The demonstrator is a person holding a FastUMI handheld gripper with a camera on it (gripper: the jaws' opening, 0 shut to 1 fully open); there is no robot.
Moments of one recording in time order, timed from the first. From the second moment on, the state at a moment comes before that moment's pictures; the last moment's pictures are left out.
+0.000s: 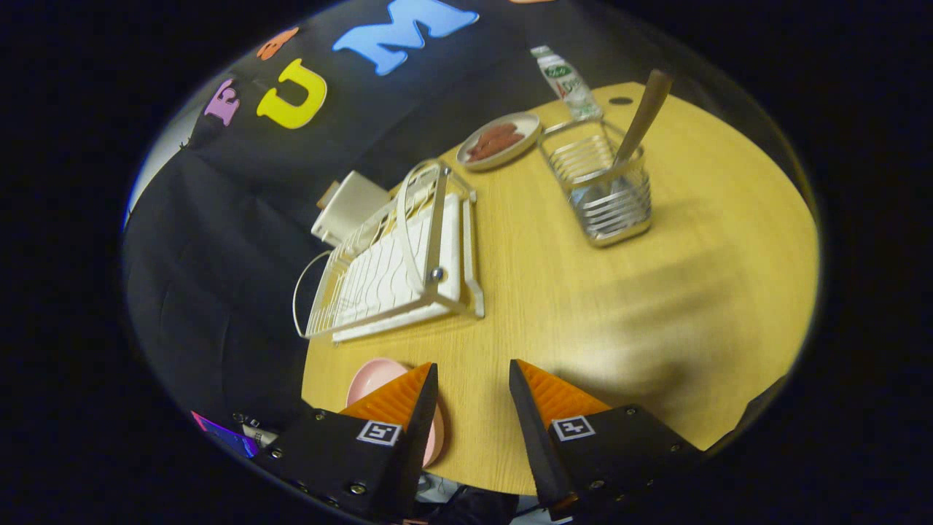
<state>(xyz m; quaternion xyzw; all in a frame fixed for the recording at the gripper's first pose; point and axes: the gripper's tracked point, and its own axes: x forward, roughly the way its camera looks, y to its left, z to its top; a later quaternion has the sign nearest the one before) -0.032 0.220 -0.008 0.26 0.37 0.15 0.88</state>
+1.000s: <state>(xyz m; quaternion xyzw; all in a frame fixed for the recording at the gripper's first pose) 0.094 0.089 0.021 0.32 0.23 -0.05 0.92</state>
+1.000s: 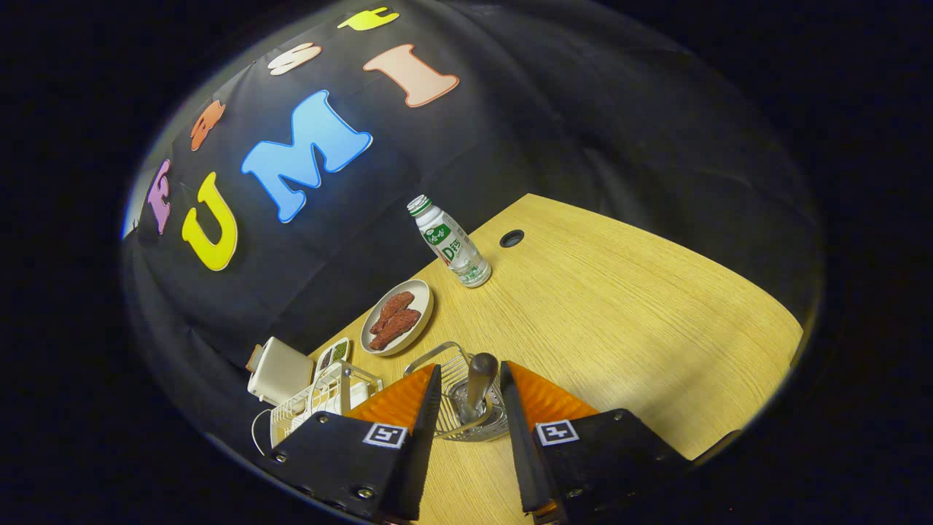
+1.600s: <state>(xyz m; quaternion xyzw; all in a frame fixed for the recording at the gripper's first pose) 0.106 0.090 0.037 0.27 0.23 -0.04 0.93</state>
